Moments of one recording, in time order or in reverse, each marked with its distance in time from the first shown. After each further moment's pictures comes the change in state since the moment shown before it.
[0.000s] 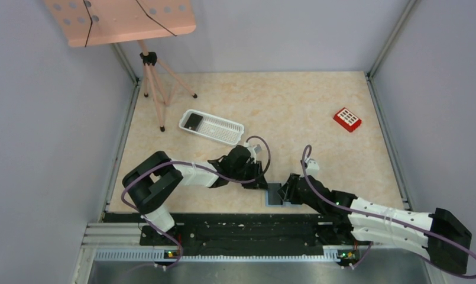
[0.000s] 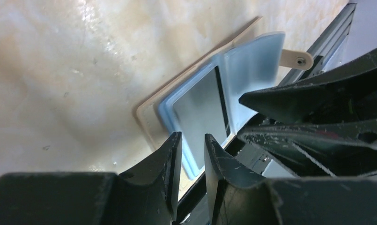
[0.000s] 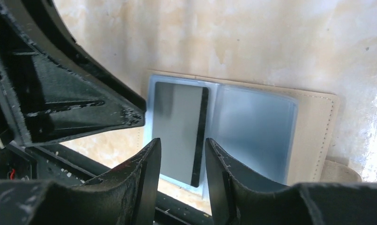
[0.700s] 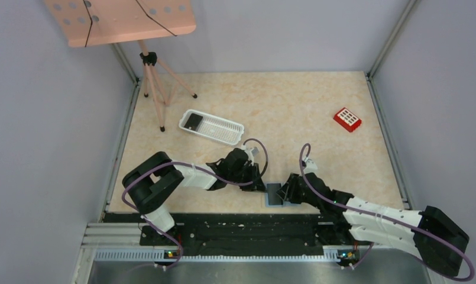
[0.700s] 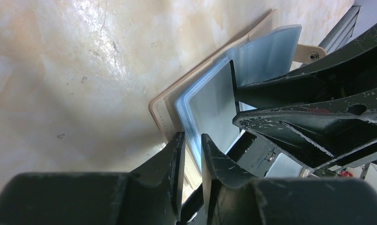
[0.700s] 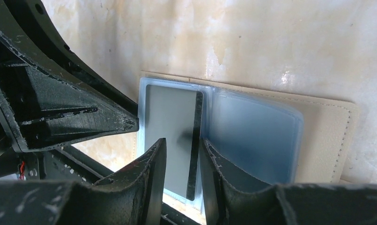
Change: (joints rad) left arm 0.002 0.000 -0.064 0.054 -0.010 -0.023; right arm -0.132 0.098 -0.086 0.209 -0.187 -0.033
